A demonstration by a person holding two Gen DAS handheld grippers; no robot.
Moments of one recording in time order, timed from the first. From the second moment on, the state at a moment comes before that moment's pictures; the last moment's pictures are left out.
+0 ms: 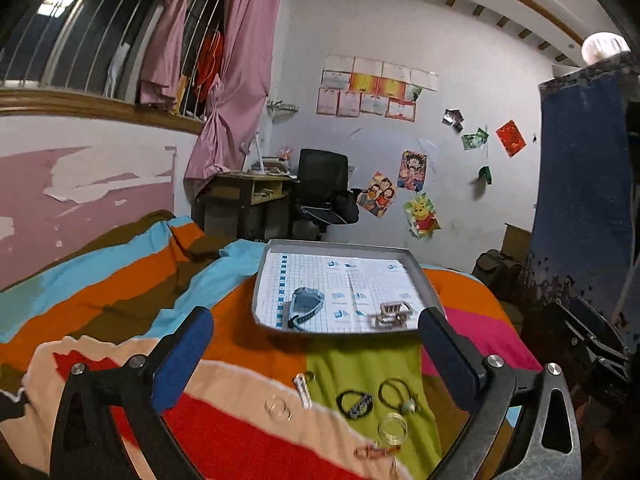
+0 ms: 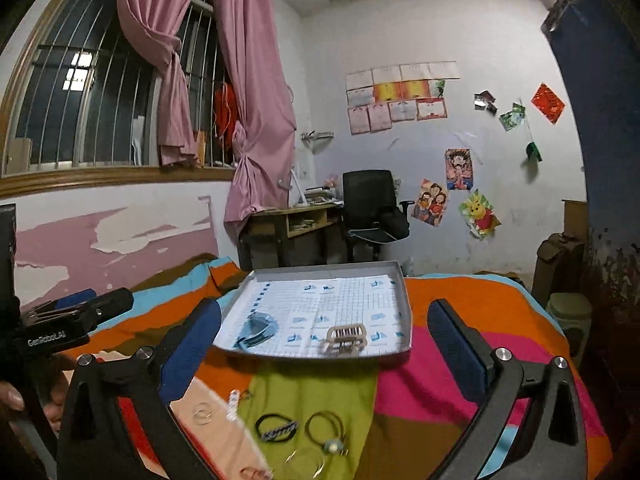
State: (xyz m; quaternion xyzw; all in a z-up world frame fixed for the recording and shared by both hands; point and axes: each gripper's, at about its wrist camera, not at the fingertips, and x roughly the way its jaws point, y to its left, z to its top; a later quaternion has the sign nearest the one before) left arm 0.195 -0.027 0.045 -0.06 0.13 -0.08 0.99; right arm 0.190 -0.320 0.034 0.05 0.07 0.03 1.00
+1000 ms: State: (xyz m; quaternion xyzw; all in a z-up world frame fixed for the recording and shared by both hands) left arm 0.061 -0.003 0.007 -0.01 0.16 -0.06 0.99; right arm 0.028 -0.287 0.003 0.03 0.14 -0.01 0.99
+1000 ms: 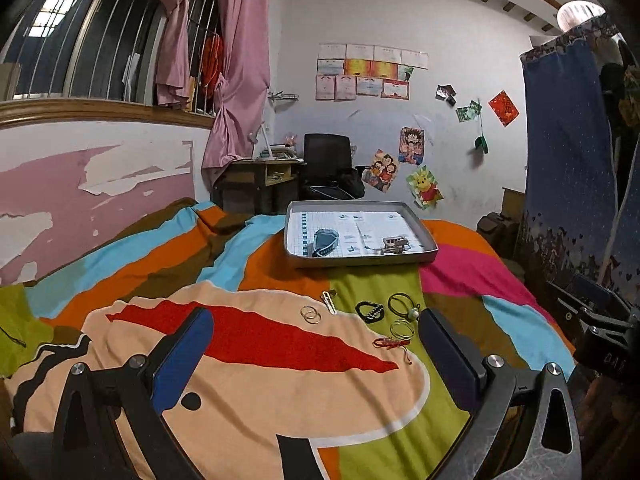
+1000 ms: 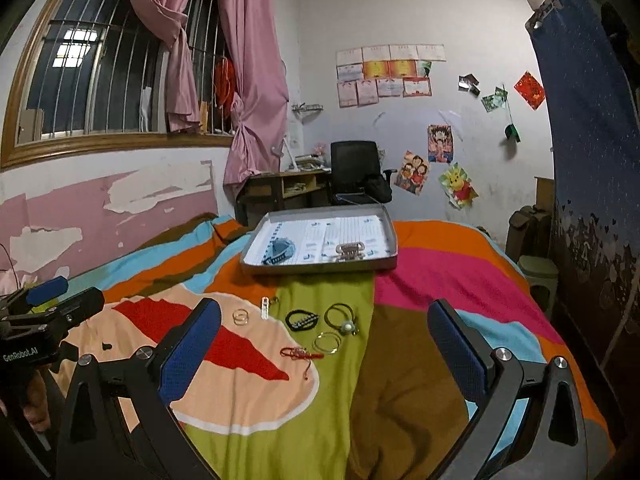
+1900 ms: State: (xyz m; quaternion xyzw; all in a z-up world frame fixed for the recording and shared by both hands) left arm 0.126 0.001 0.011 -0.05 0.22 -0.05 0.97; right arm 0.057 -0.283 0.005 0.03 0.15 0.01 0.99
